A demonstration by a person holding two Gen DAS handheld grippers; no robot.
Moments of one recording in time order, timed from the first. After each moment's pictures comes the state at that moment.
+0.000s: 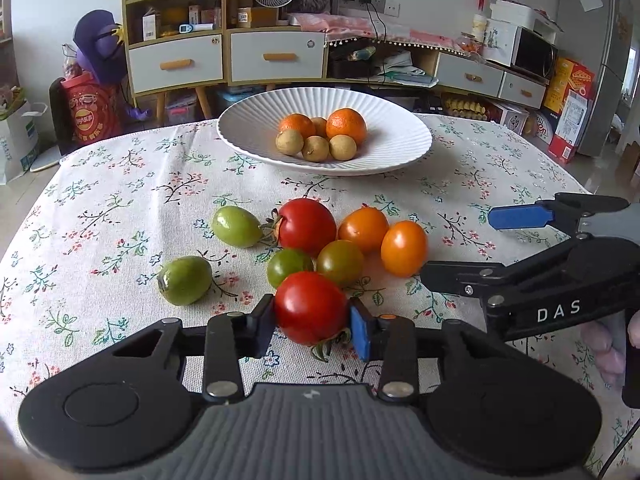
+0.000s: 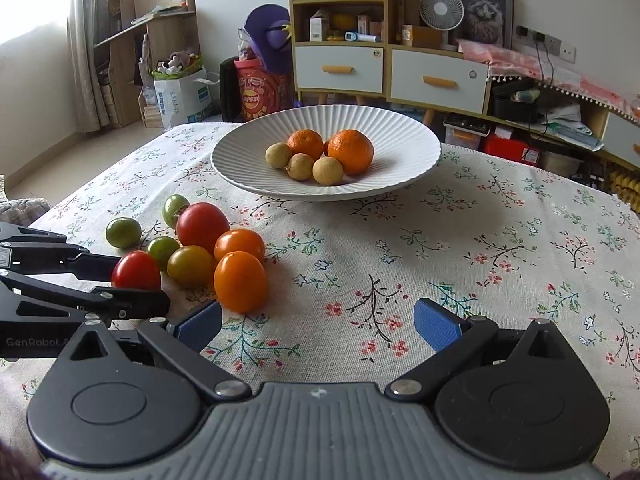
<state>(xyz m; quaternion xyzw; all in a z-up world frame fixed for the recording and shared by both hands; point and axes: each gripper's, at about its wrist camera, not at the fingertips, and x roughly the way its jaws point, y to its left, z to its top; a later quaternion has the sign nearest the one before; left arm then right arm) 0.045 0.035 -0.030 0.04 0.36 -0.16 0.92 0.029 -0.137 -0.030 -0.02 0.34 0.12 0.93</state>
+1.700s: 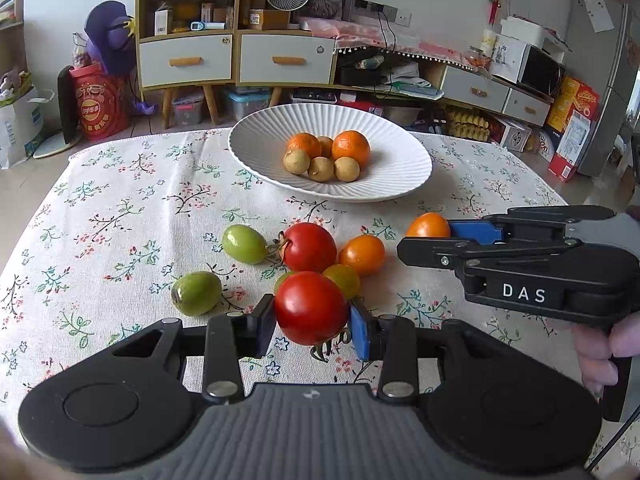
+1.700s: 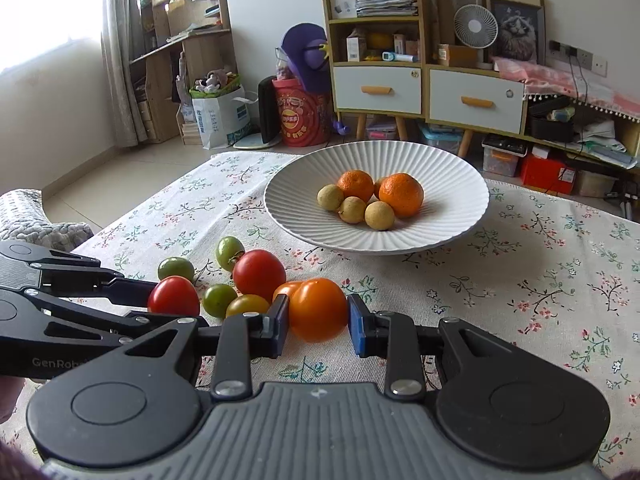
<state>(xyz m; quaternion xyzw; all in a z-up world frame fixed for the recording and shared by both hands) 0.051 0.038 -0.009 0.01 0.36 -0.16 0.92 0.037 -0.128 -0.006 0.00 0.32 0.17 0.93</state>
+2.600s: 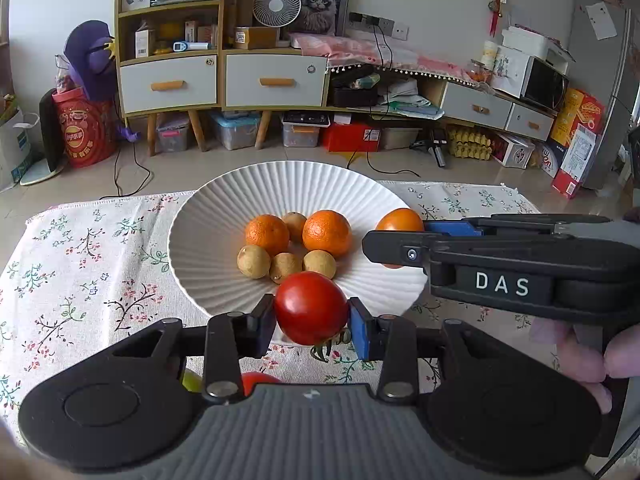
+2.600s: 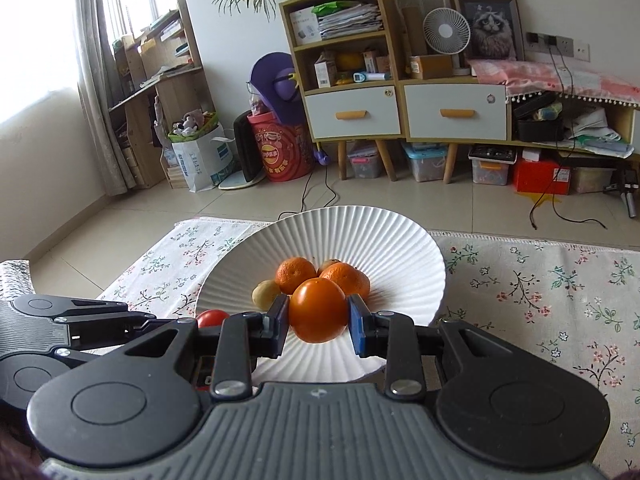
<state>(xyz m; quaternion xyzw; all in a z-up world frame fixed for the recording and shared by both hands) 0.126 -0.012 0.004 0.02 0.35 -0.16 0.92 0.106 -0.165 0.006 0.06 0.30 0.17 0.94</state>
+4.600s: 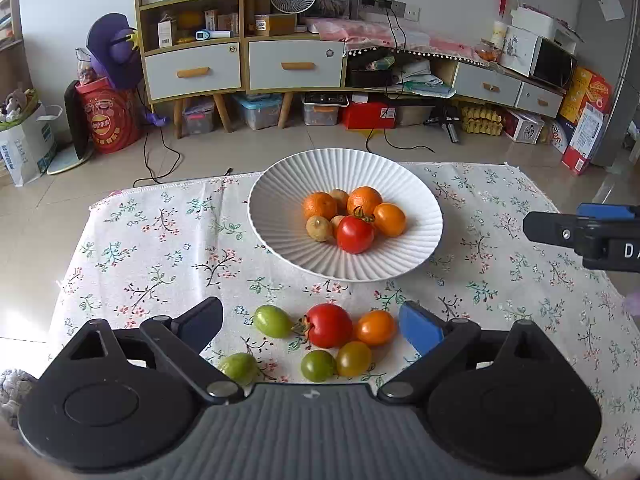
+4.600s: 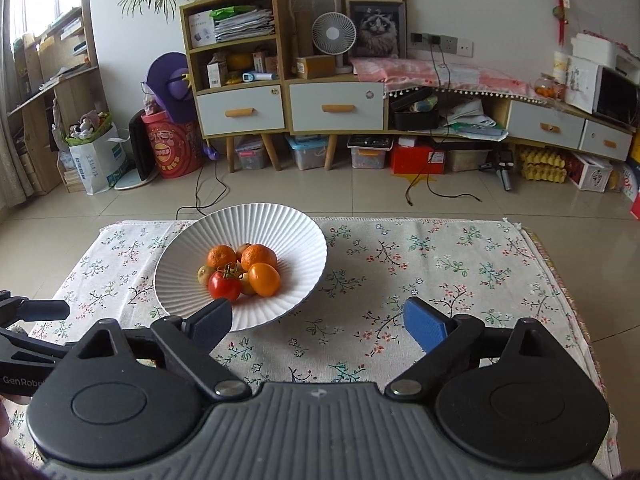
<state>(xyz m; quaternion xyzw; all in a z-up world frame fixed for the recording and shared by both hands) 0.084 0.036 0.052 0.05 0.39 -0.14 0.91 0.039 -0.161 0.064 0.04 0.34 -0.03 0.94</state>
